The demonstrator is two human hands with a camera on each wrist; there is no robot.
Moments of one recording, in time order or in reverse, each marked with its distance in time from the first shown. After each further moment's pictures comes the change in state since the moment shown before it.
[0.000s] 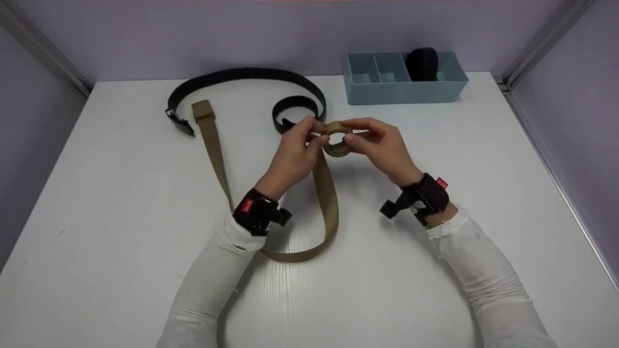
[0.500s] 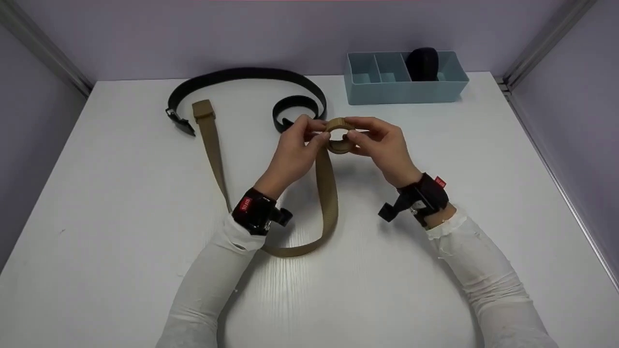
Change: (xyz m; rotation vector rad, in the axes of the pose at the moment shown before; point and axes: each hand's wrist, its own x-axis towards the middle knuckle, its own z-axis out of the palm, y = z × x) left_hand -0.001 0.001 -0.002 -0.100 -0.004 -0.086; right_hand 0.000 0.002 0.004 0.106 0.047 -0.007
